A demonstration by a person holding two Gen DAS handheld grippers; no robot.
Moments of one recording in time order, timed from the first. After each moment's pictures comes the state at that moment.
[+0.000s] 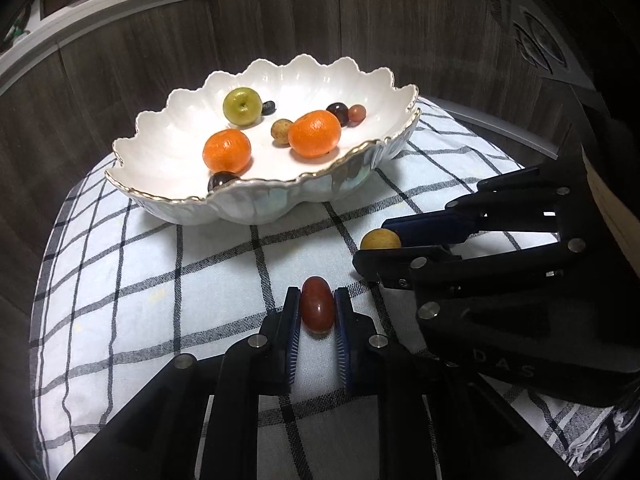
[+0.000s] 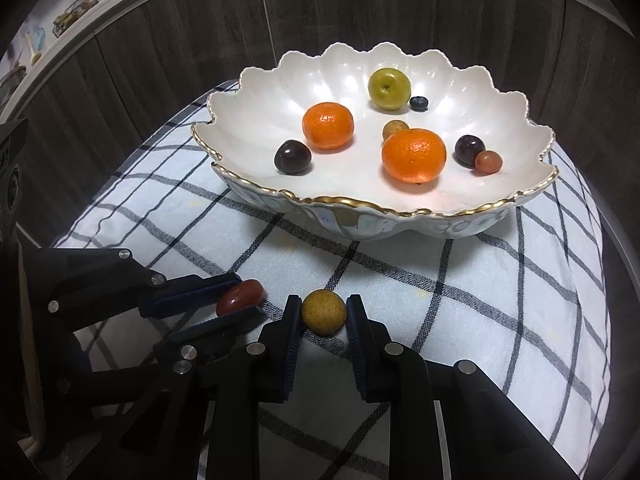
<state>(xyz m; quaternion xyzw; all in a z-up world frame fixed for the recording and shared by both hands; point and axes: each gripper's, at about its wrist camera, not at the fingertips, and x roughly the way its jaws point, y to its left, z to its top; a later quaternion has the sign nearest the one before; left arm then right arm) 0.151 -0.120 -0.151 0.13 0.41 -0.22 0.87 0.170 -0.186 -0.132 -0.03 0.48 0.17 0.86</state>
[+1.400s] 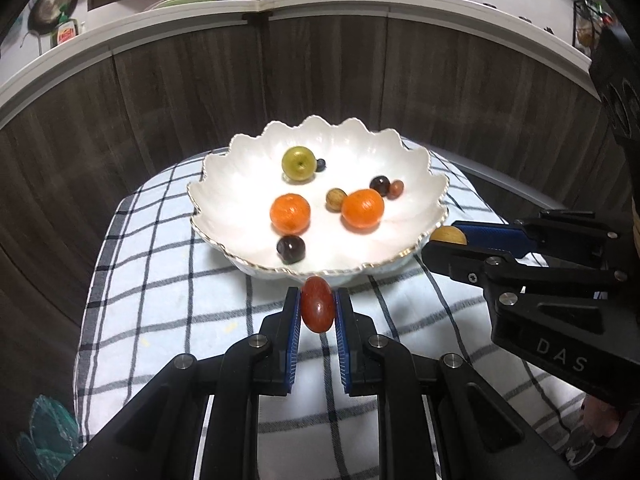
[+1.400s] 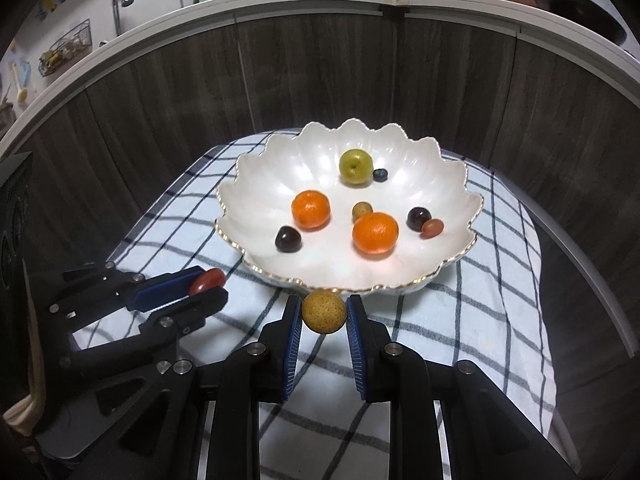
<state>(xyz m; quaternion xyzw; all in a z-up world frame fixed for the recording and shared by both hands) 0.159 -0.085 -0.082 0.07 0.38 -0.18 0.90 0.152 -0.184 -0.052 -0.01 0.42 0.11 0.90</state>
